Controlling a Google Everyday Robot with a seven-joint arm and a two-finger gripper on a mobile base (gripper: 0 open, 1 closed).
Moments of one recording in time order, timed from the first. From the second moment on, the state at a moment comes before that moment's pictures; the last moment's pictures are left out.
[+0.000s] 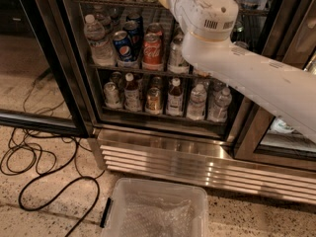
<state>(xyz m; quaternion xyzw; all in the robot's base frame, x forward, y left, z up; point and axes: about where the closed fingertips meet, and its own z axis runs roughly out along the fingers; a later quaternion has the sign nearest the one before) 0.756 -0.070 1.076 -0.12 0.66 -0.05 0.74</state>
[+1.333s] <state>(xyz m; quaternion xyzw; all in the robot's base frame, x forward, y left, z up) 0.787 -0.082 1.079 -0.11 0.65 -0.06 0.75</state>
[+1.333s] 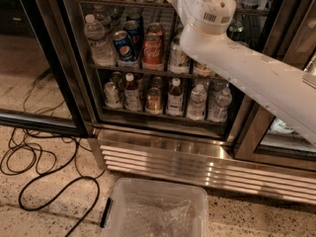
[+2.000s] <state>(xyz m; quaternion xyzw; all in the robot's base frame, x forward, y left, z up) 0.804 -0.082 1.072 -0.11 0.66 -0.05 0.74</state>
